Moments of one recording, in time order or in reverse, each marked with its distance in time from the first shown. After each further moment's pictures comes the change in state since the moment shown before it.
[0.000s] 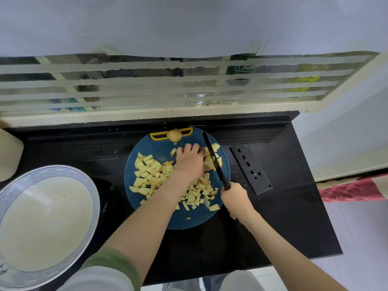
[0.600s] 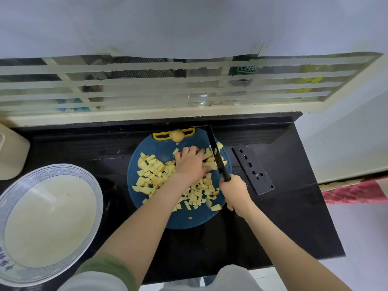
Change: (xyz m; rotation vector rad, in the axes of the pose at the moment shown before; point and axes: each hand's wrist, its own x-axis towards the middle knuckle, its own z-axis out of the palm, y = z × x) left_hand -0.008 -0.003 0.000 -0.190 -0.038 -0.087; right_hand 0.007 -0.016 0.001 0.121 0.040 -0.008
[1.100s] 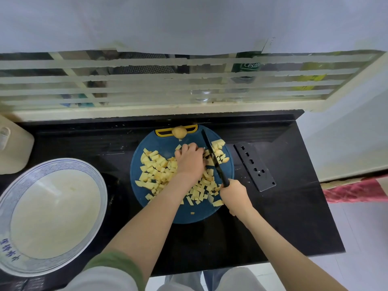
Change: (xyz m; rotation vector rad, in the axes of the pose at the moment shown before) left_hand -0.008 0.003 0.002 -0.023 0.117 -0.082; right_hand -0.018 0.009 0.007 -0.164 -0.022 -0.040
